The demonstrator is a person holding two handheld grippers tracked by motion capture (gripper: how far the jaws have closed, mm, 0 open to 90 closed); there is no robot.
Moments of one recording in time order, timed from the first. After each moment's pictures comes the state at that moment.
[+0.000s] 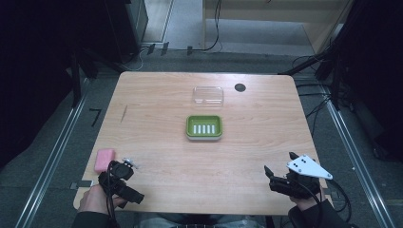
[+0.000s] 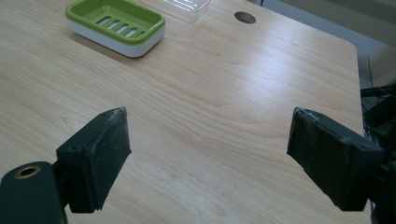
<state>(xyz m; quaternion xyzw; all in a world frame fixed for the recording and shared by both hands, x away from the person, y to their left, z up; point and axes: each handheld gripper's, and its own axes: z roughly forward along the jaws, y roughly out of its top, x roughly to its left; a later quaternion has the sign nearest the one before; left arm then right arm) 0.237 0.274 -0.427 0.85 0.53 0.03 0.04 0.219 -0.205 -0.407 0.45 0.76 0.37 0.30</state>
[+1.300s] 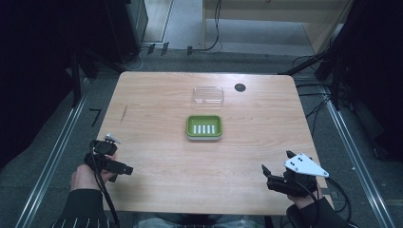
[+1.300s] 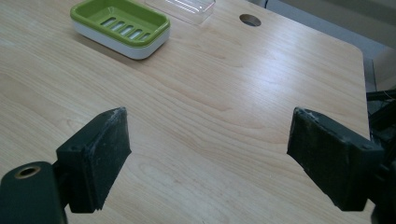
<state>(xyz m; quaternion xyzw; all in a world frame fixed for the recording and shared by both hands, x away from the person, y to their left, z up) 0.287 0.322 -0.408 0.79 0.61 0.07 0.09 0.223 -0.200 -0.407 0.44 0.76 0.37 0.30</state>
